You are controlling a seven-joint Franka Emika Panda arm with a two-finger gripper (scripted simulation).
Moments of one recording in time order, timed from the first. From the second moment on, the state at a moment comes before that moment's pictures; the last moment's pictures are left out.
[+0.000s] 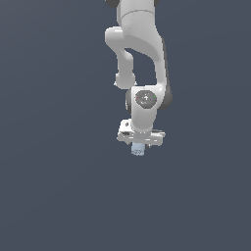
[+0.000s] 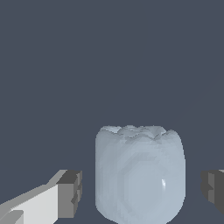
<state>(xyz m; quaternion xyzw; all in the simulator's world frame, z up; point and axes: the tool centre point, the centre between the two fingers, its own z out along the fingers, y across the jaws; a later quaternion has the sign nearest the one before) -0.010 0.064 0.064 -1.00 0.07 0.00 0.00</state>
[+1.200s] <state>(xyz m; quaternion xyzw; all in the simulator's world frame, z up) -0.009 0.061 0.048 -1.00 0.07 0.00 0.00</state>
